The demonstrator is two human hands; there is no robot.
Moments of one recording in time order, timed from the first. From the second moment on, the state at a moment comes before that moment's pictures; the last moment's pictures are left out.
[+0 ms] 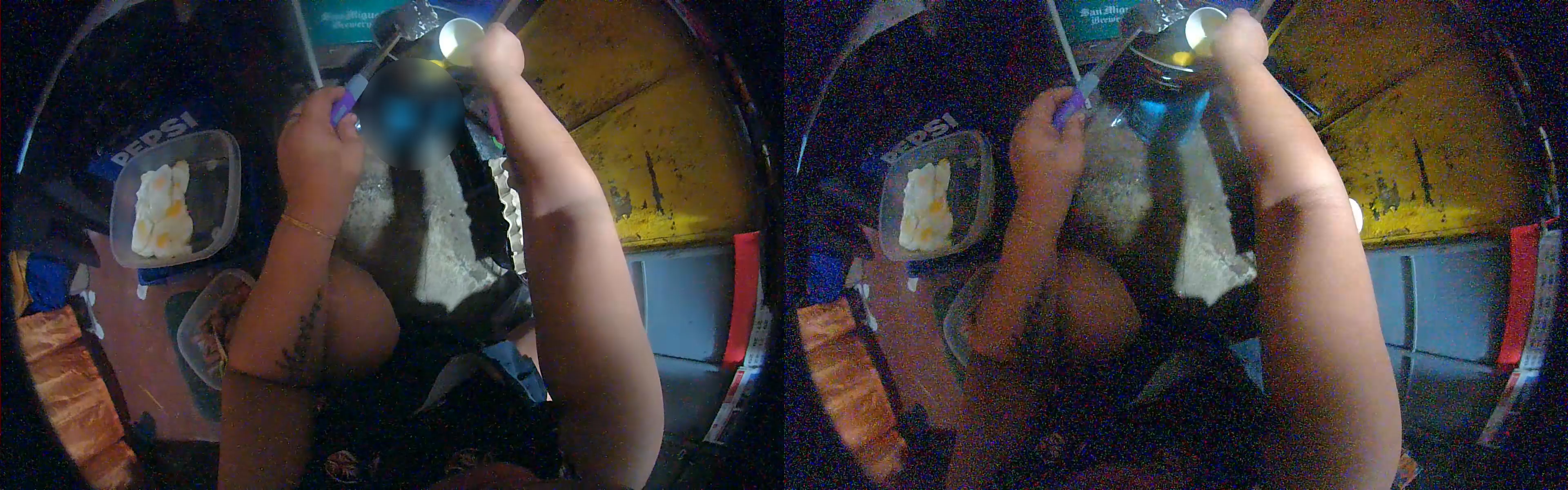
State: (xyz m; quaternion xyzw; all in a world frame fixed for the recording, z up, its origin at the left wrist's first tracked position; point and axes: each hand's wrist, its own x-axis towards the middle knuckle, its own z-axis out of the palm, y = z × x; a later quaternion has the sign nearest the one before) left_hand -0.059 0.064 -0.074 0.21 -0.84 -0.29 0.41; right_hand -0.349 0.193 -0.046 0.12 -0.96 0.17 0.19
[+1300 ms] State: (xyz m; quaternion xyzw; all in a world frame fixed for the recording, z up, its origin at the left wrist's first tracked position) left_hand -0.061 0.089 -0.093 0.16 -0.46 -0.86 0.15; right_hand -0.144 0.509 -0.187 -0.27 -0.61 0.74 0.01
